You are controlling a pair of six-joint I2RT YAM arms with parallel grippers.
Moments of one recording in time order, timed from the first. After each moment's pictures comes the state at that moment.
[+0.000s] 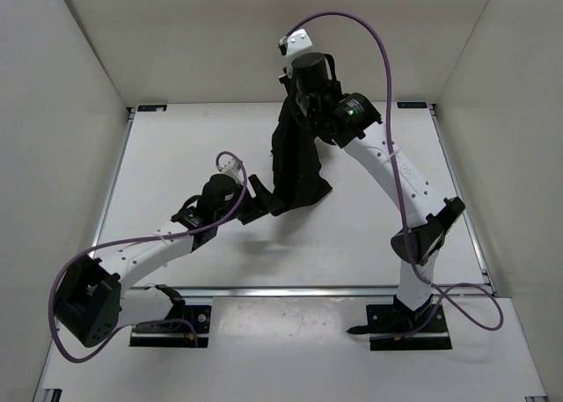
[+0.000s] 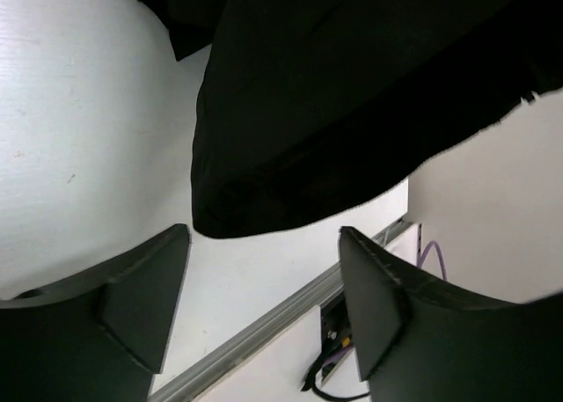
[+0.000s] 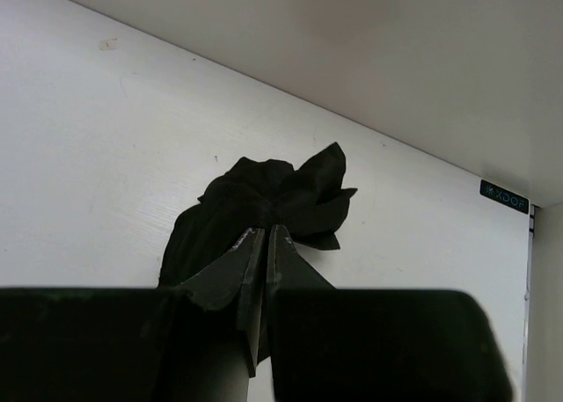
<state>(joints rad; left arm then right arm) -0.64 1.20 0.65 0.06 0.17 -0.96 0.72 1.87 2.26 -0.74 0.46 -0.06</state>
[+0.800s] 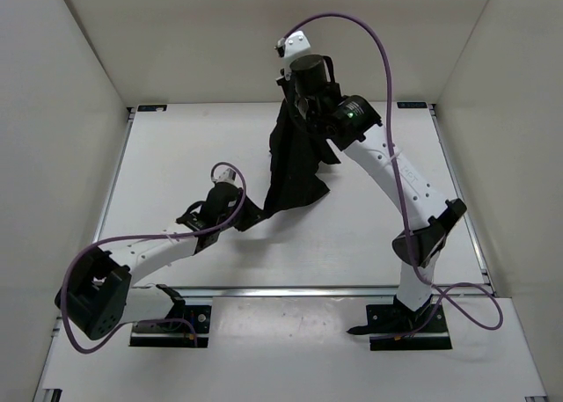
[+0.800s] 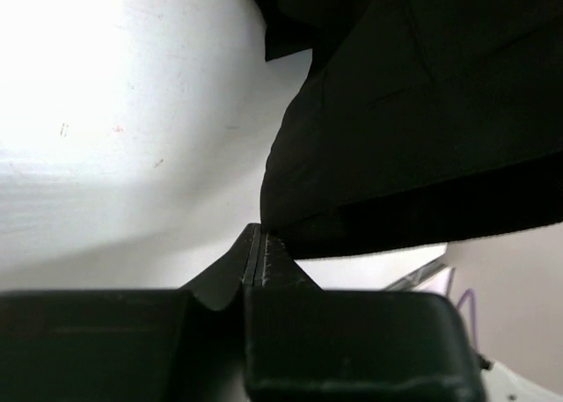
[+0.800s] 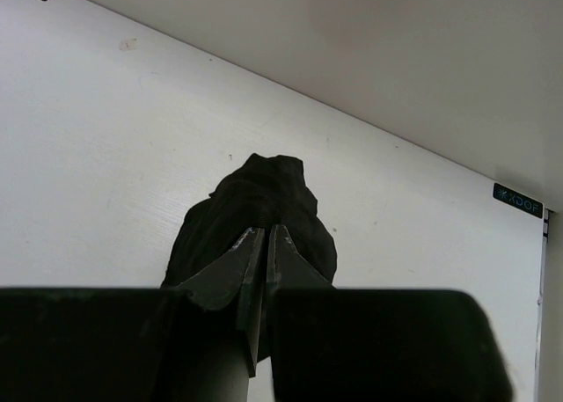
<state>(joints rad) -0.64 1.25 0.58 0.05 0.05 -1.05 0.75 1.86 2.25 -0.74 0.45 -0.05</state>
